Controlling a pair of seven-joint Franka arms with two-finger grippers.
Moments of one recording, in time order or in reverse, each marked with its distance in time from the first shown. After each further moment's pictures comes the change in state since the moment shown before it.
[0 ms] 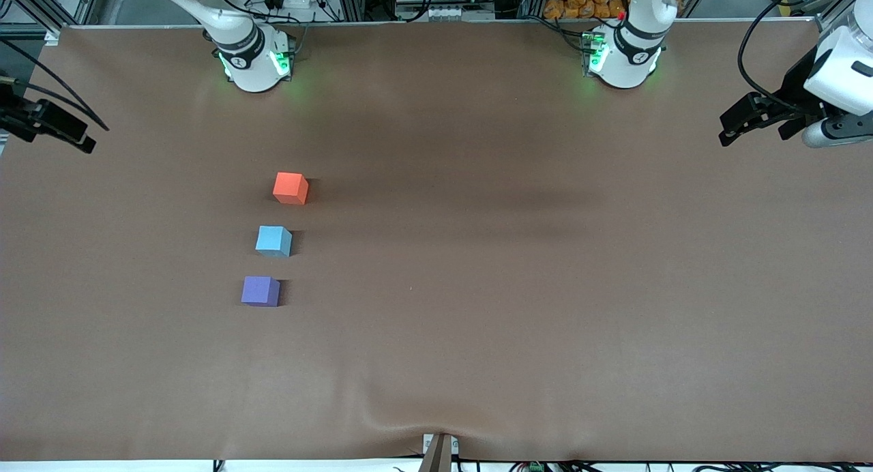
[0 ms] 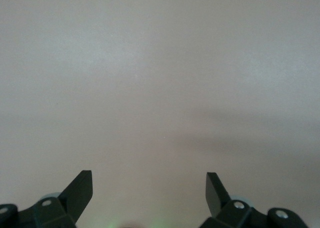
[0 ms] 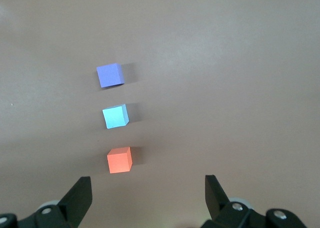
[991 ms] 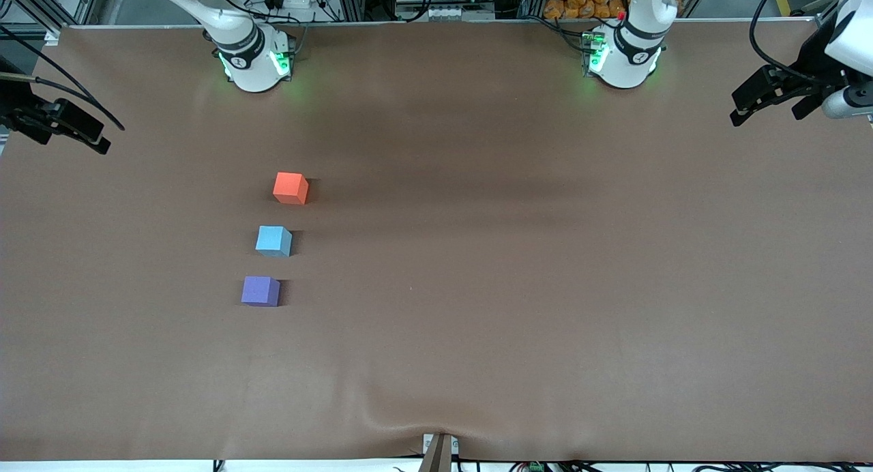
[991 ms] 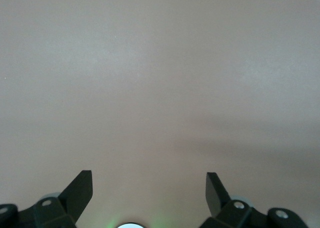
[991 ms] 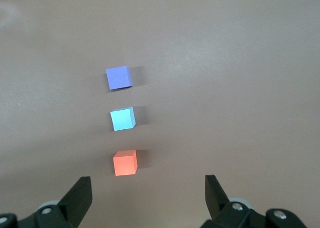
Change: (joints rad) left arm 0.000 -0.041 0.001 0.034 0.000 -0.051 0.001; right arm 0.034 -0.001 0.000 0.000 0.000 0.025 0.007
